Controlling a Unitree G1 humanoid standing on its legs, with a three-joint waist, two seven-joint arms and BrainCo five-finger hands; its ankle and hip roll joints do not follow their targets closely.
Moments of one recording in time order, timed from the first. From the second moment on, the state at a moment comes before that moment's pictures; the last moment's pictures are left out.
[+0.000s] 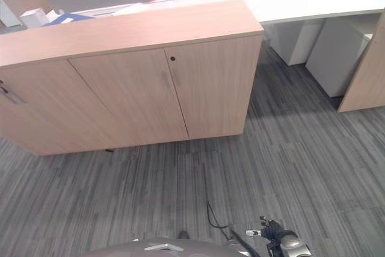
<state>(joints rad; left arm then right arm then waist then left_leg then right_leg) 0.10 0.20 -0.16 1.19 -0.53 0.03 -0.29 0.00 -0.32 0.33 1.14 0.17 -0.05 0.33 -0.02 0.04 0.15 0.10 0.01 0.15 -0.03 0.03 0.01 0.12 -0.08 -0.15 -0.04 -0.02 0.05</state>
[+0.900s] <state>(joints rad) 0.08 0.21 -0.19 1.22 -0.56 0.11 -0.27 -0.01 -0.23 0.32 1.16 0.18 0.03 0.30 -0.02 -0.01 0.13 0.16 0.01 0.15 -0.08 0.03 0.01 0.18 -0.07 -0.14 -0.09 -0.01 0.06</state>
